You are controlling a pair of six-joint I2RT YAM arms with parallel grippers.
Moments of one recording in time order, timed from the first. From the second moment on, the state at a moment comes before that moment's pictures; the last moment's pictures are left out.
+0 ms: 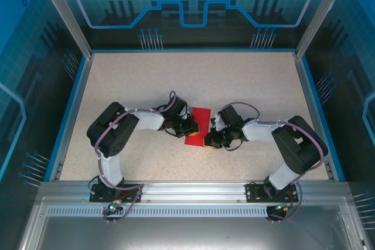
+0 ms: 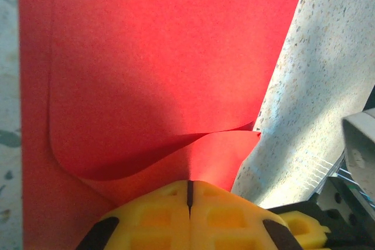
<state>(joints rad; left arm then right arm) -0.59 1.89 0.93 -0.03 0.56 -0.95 0.55 1.60 0.65 -0.16 -0.62 0.72</state>
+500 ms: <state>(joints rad) -0.59 1.88 0.93 -0.03 0.56 -0.95 0.55 1.70 0.71 -0.14 -0.62 0.73</state>
